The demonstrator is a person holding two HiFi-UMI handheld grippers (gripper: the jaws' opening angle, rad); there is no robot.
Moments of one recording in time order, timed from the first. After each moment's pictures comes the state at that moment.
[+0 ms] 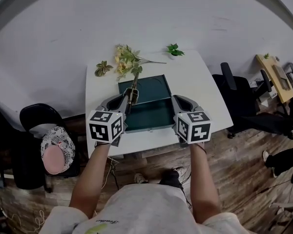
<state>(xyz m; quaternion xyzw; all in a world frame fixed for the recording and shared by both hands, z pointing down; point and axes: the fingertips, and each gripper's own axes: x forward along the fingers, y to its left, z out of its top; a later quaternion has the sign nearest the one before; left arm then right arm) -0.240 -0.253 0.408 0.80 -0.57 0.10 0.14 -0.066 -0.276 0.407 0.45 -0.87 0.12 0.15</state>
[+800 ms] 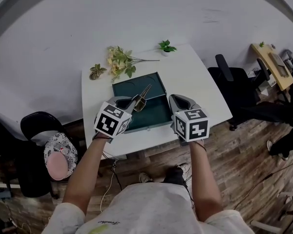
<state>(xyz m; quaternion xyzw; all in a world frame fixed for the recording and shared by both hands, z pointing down) -0.184 -0.259 0.448 0.85 -0.43 0.29 0.09 -0.047 -0.271 0.419 0.46 -0.87 0.13 0.14</state>
